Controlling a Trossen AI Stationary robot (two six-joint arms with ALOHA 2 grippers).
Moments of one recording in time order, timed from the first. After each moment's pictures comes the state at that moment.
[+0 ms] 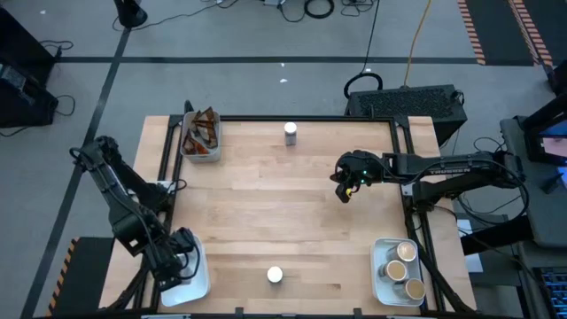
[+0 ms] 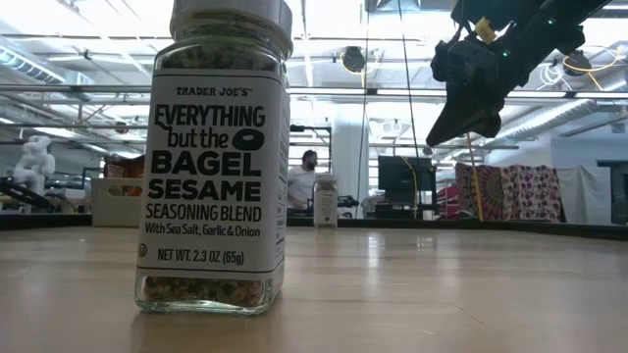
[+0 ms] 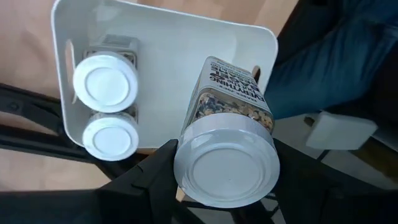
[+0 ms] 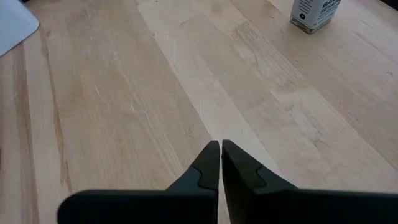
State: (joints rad) left arm -0.89 1.33 1.28 -1.25 0.24 -1.38; right arm -0.11 1.09 0.66 -0.31 0.10 0.43
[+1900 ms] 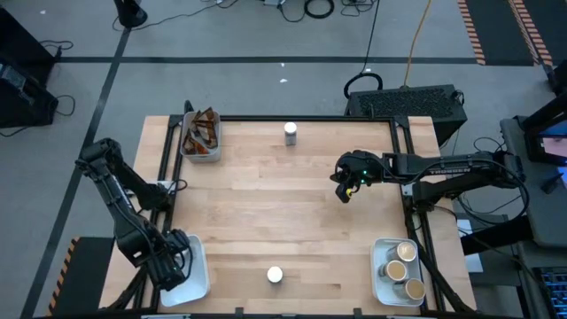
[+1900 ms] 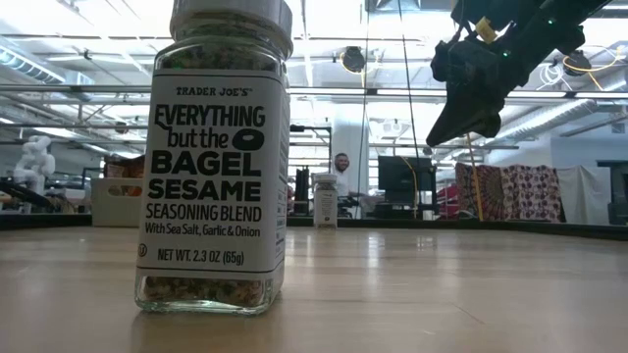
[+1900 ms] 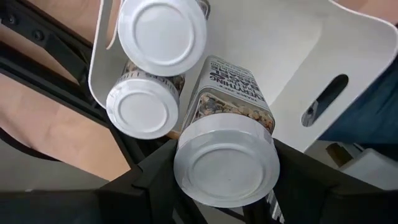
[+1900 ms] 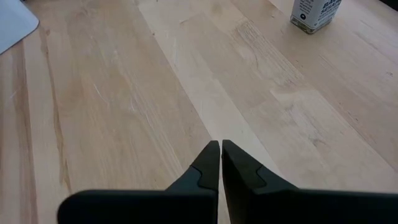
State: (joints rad) left arm -0.98 1.37 1.15 -1.24 0.27 -1.69; right arm -0.11 1.09 0.66 -0.31 0.10 0.42
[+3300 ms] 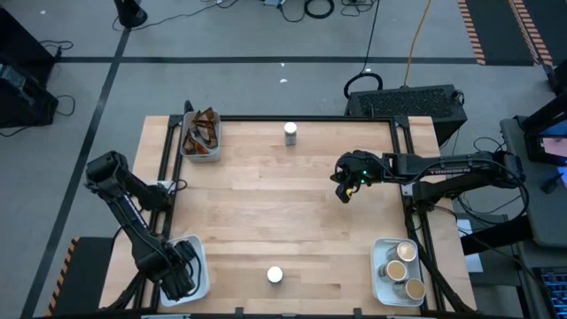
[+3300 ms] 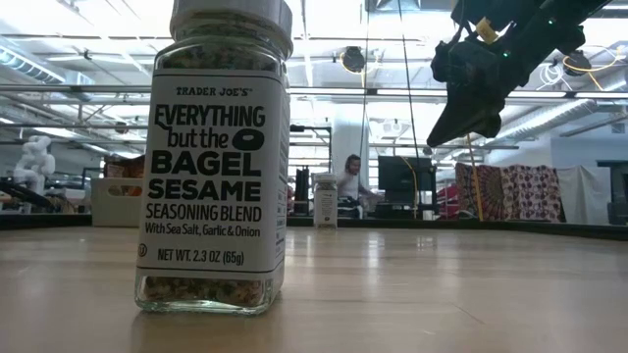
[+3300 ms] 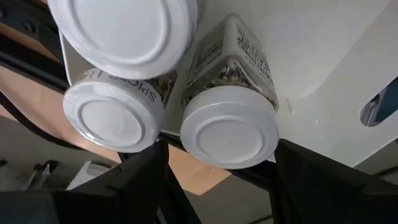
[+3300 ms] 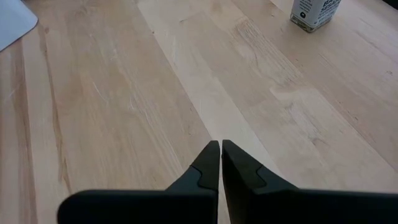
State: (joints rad) left arm -0.96 1.55 1.15 -1.24 0.40 -1.54; right arm -0.11 1.09 0.66 -0.32 0.10 0.42
